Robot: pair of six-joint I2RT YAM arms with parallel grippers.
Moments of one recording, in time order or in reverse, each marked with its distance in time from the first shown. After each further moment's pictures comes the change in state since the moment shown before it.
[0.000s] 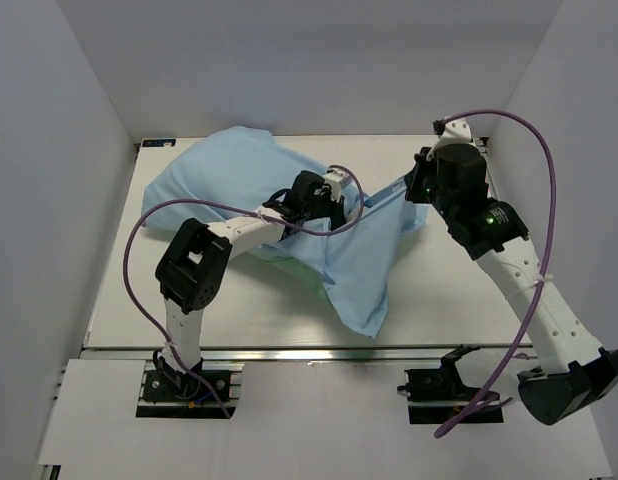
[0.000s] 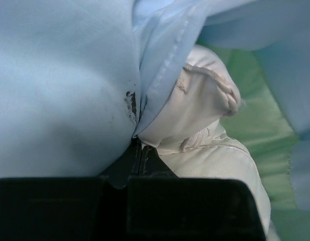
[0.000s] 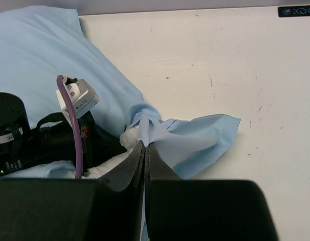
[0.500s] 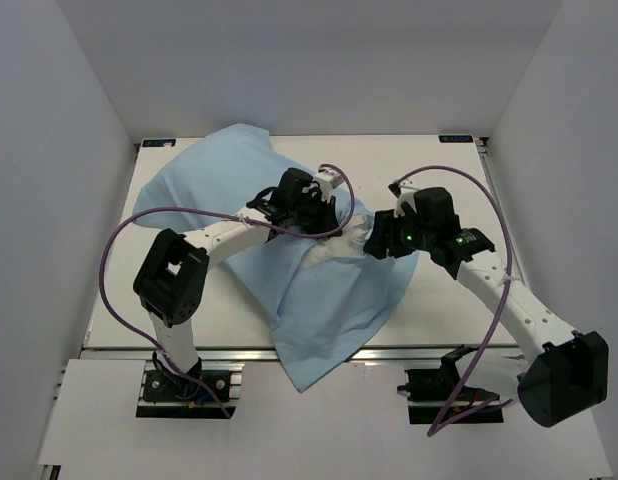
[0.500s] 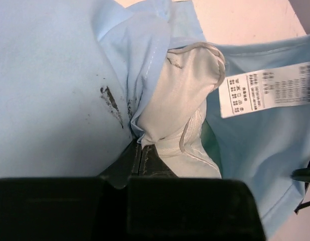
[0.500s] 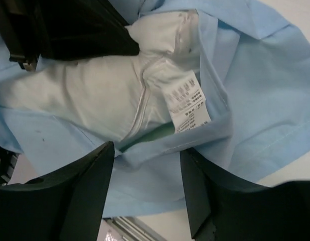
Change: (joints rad) left arm 0.019 -0.160 -0.055 -0.105 0.078 0.006; right arm -0.027 0.004 -0.402 0.106 -0.546 -0.068
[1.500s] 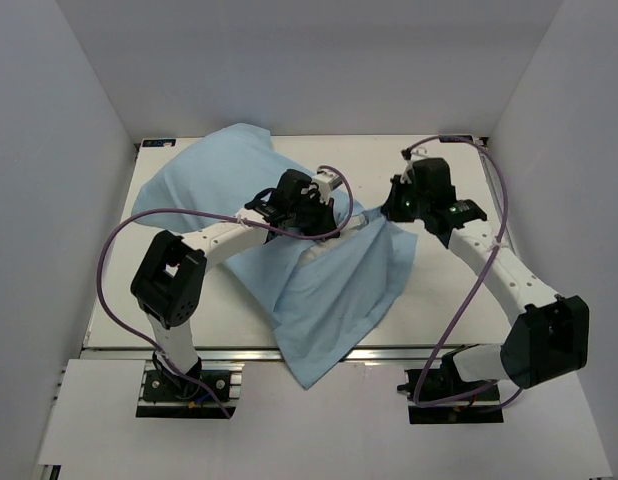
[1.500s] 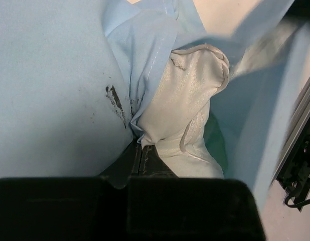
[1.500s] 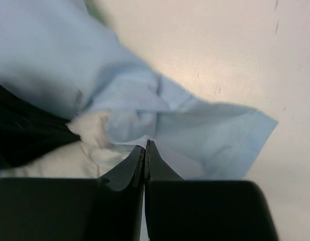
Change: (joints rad) left arm 0.000 -0.021 -0.030 -0.016 -0.016 0.009; right arm -0.059 0.192 0.158 0.026 0.218 0.080
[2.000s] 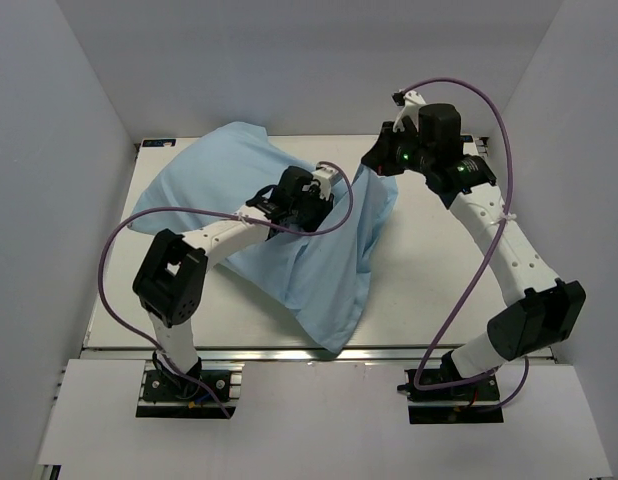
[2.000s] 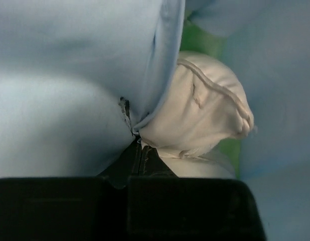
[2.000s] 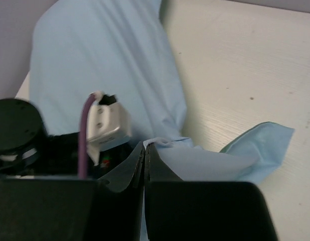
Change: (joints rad) left arm 0.000 0.002 0.017 -0.004 -0.071 0.001; right arm 0.010 0.150 0.497 -0.069 -0.193 -0.052
